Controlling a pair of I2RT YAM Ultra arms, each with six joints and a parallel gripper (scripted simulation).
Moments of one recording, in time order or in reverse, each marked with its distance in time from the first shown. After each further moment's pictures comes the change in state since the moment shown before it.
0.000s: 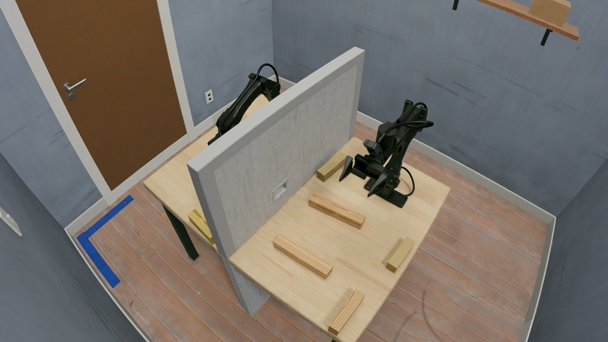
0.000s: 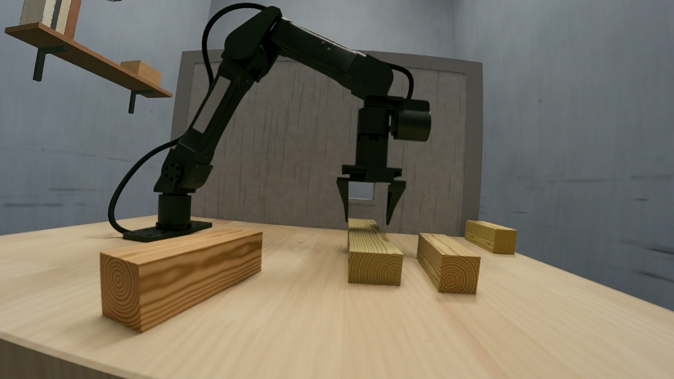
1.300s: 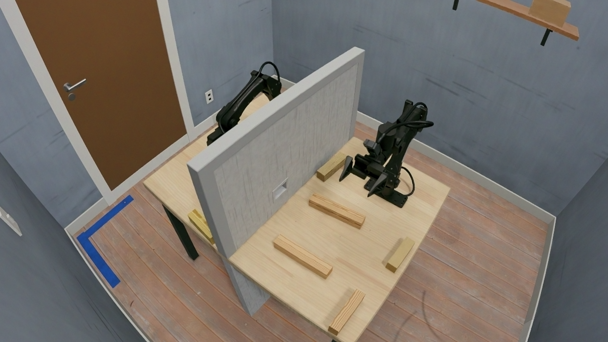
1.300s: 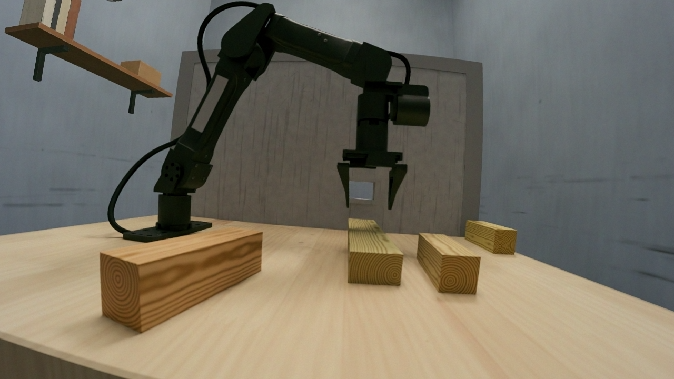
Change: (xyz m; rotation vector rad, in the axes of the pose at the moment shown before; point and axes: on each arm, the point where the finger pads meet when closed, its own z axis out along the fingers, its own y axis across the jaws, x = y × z) left arm 0.000 0.000 0.000 0.000 0.000 0.000; right arm 0.000 -0.001 -0.026 0.018 0.000 -0.003
